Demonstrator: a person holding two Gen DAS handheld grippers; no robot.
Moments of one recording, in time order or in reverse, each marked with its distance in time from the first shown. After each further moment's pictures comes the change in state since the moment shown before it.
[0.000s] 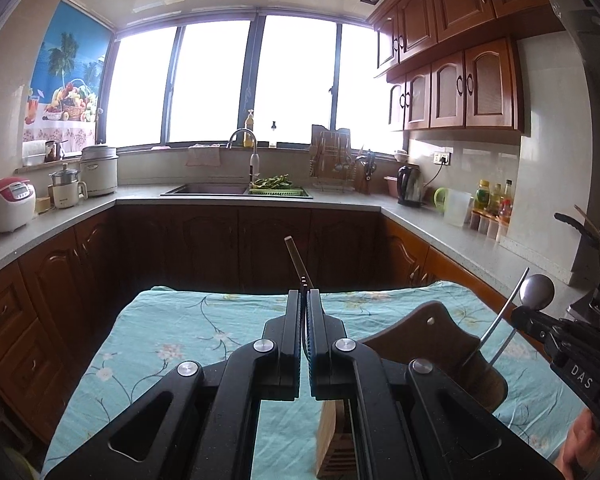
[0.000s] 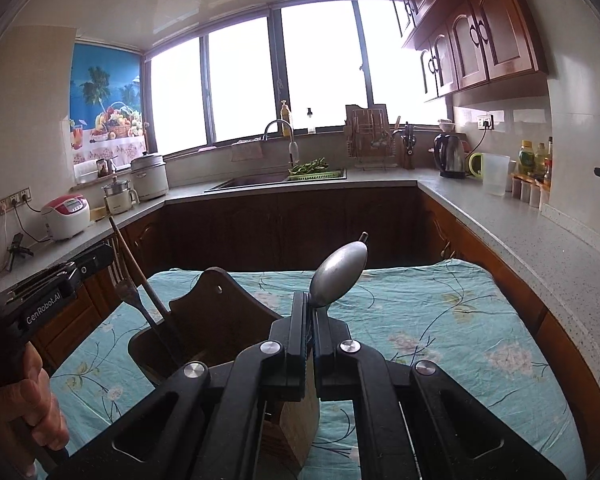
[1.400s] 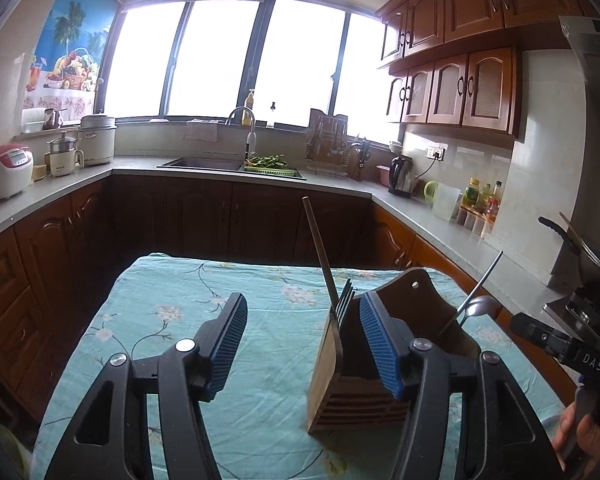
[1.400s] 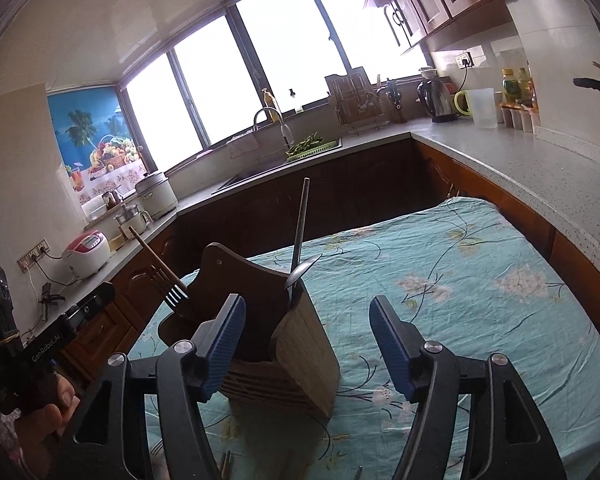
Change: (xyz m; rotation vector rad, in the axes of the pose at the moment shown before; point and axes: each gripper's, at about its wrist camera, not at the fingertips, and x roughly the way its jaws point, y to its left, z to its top) left arm -0.058 0.053 0.004 -0.084 0.050 -0.038; right arm -0.031 -0.041 -0.015 0.240 0.068 0.085
